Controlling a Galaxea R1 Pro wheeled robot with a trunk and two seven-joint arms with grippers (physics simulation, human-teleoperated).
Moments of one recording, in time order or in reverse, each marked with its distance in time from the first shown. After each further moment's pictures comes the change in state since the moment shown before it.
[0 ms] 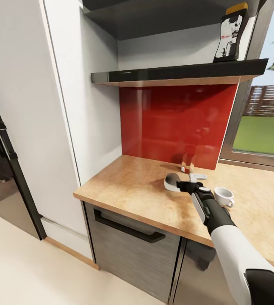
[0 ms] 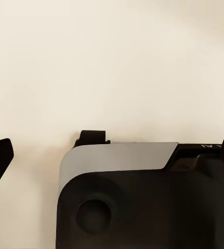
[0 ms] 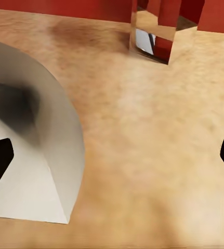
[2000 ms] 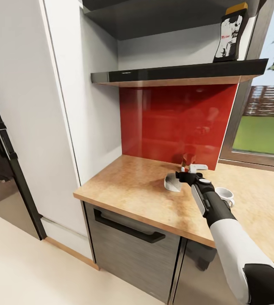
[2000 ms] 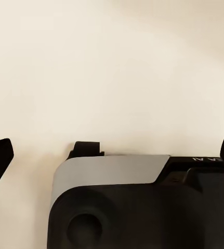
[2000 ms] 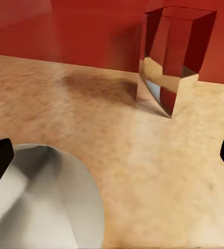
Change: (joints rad) left arm 0.003 -0.013 0.003 -0.033 0.007 -0.008 0.004; right arm -0.041 0.007 0.009 -0.063 -0.002 0.005 0.008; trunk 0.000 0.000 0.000
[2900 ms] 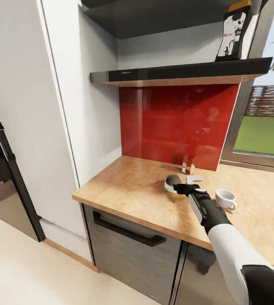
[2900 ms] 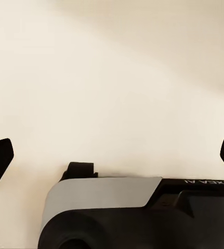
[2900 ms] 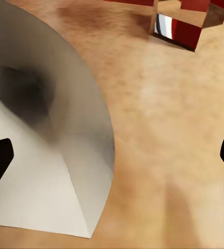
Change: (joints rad) left arm 0.001 -0.016 0.008 -0.006 -0.001 -0.080 0.001; right arm 0.022 0.006 0.013 0.132 0.002 -0.009 -0.001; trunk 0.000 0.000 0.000
